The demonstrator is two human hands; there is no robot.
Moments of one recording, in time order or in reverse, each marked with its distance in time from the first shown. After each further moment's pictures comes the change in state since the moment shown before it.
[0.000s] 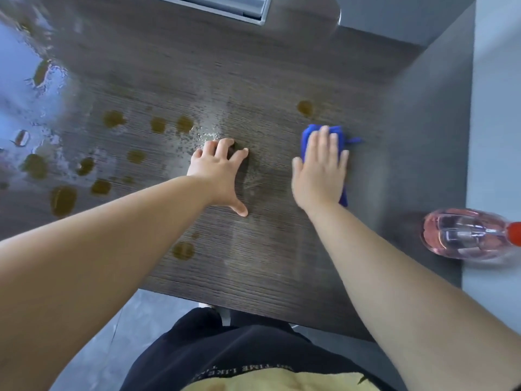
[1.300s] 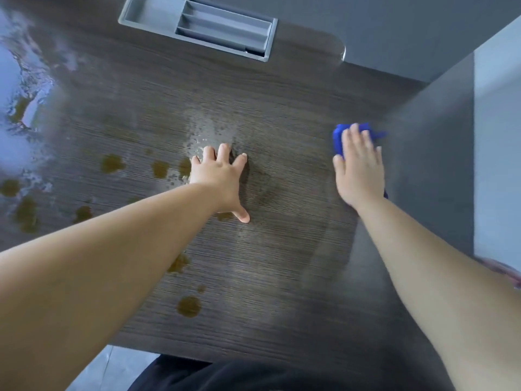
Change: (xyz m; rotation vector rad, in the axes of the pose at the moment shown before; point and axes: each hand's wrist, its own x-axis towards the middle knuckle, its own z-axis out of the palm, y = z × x) left_hand 0.057 -0.024 -0.040 0.039 -0.043 -0.025; right_hand 0.096 0.055 -0.017 -0.003 0.029 -0.084
